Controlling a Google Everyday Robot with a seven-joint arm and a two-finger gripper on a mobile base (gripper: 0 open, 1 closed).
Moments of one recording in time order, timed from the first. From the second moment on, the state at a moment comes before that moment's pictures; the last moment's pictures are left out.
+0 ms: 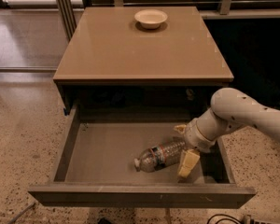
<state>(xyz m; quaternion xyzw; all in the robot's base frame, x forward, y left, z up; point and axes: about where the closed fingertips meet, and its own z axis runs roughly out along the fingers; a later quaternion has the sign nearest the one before) 0.496 -0.129 0.615 -0.65 0.71 0.20 0.18</state>
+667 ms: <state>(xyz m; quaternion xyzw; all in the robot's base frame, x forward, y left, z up) 0.499 -0.116 0.587 -0.64 0.71 0.22 0.17</state>
